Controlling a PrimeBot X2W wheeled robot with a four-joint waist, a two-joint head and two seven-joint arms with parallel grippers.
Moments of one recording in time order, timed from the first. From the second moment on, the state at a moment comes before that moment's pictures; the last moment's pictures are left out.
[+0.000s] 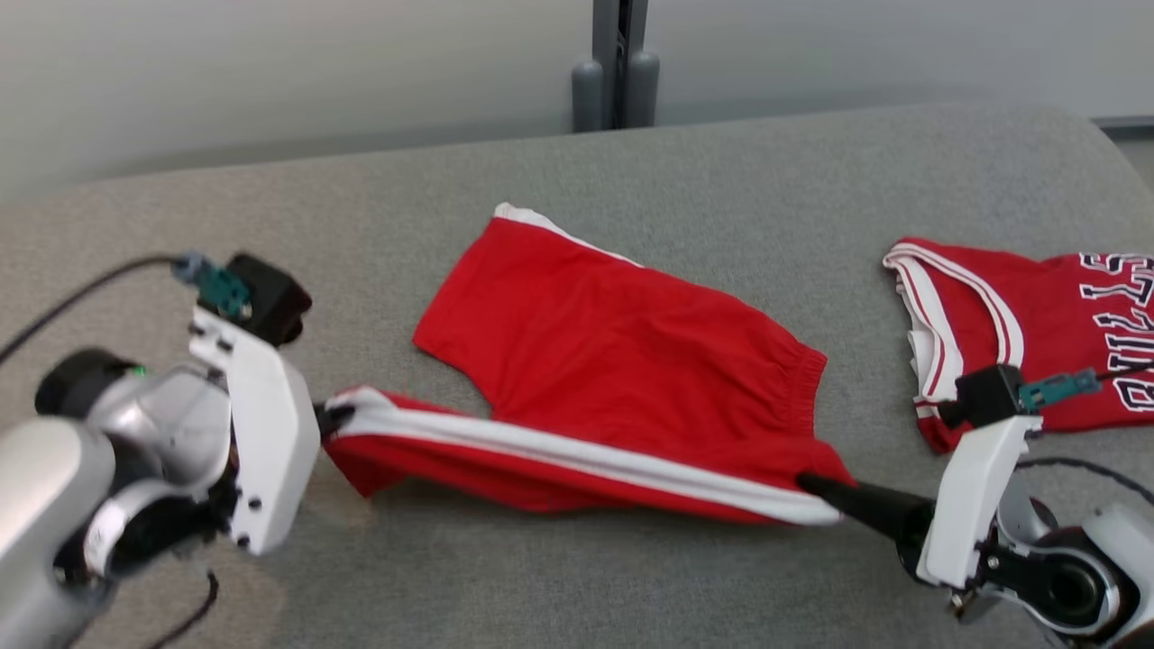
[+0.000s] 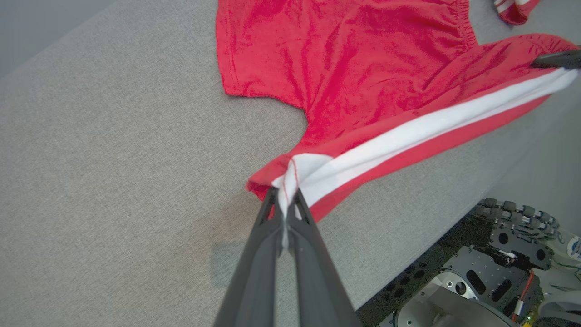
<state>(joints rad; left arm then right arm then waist) -0.61 0.80 -0.73 -0.22 -1.01 0.15 0.90 -0.36 -0.55 0.62 0.15 1.33 0.13 0.50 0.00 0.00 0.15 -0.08</state>
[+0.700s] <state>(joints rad) -1.17 0.60 -0.74 0.28 -0.93 -0.02 1.03 -0.59 -0.31 0.35 0.15 1.22 0.13 0.69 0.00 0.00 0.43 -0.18</state>
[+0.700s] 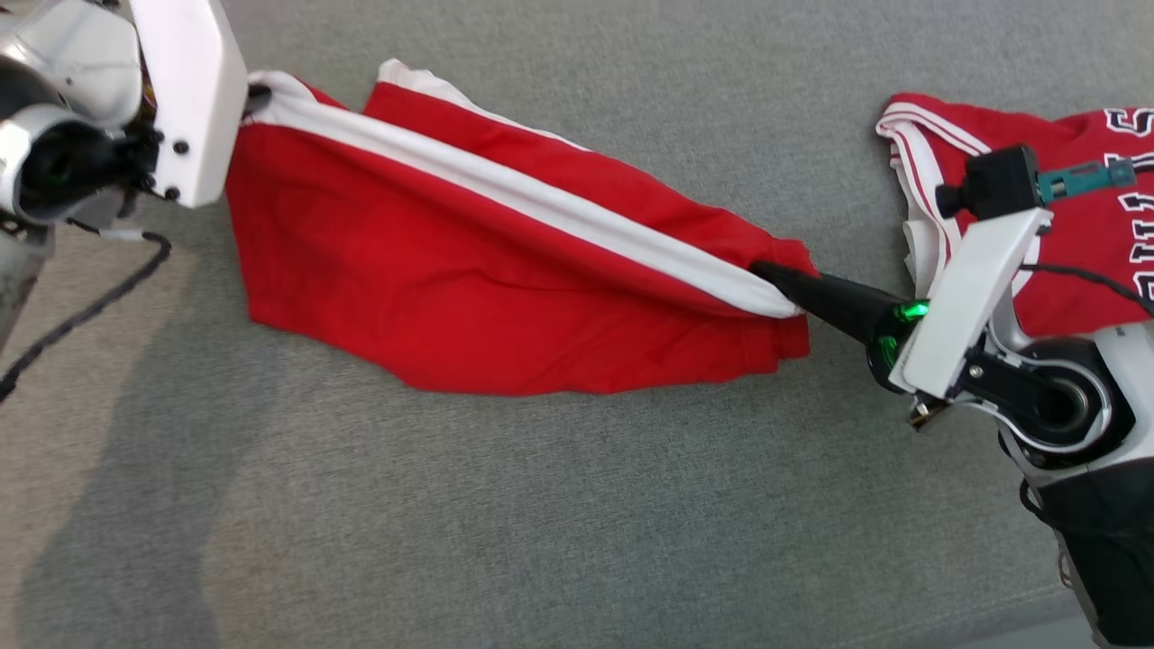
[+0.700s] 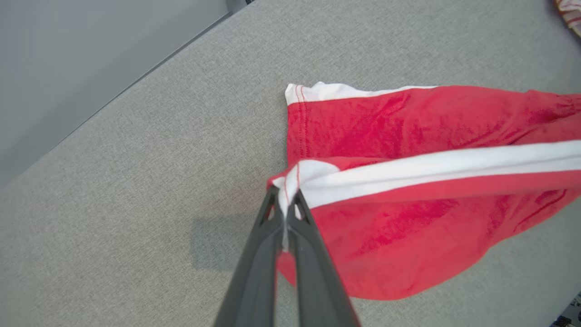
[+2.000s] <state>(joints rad) -1.18 0.51 -0.75 0.67 -1.02 -0.13 0.78 -0.48 -0.06 -0.02 -0.11 0.89 0.13 0.73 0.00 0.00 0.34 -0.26</state>
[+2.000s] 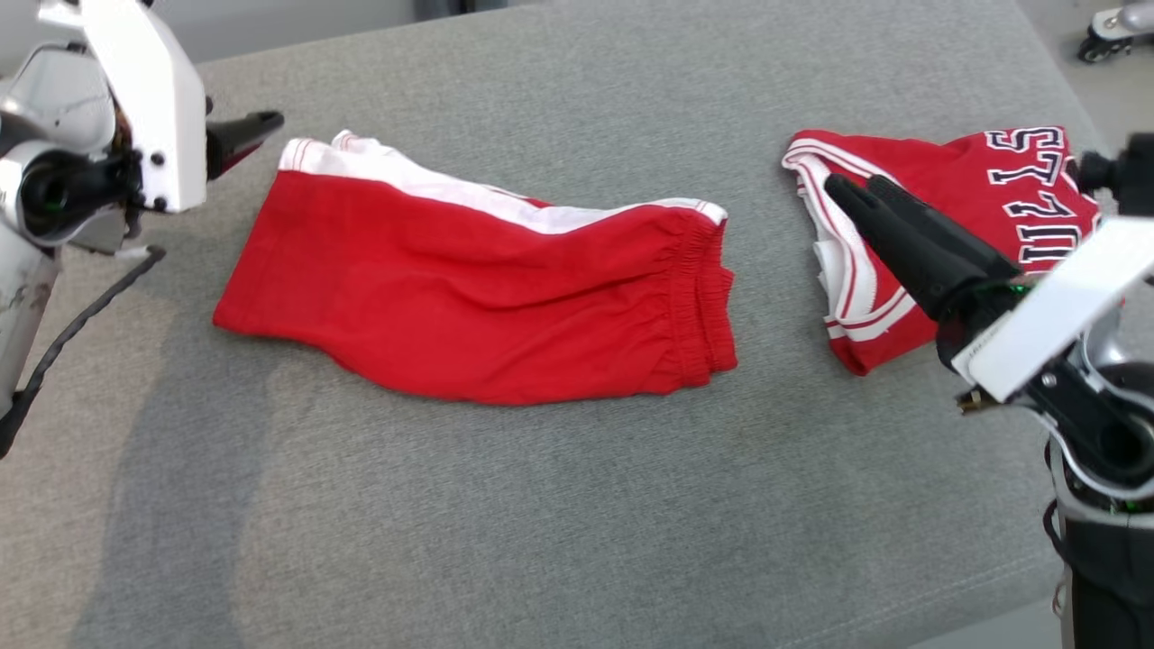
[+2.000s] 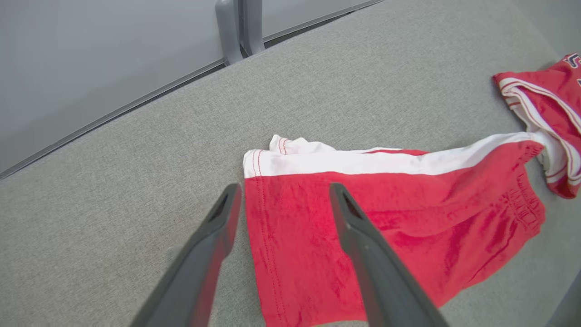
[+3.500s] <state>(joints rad) -0.96 0.58 -0.73 0.62 -1.21 -0.12 0.88 -0.26 -0.13 0.04 -0.14 0.90 0.13 0.39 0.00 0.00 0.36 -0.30</state>
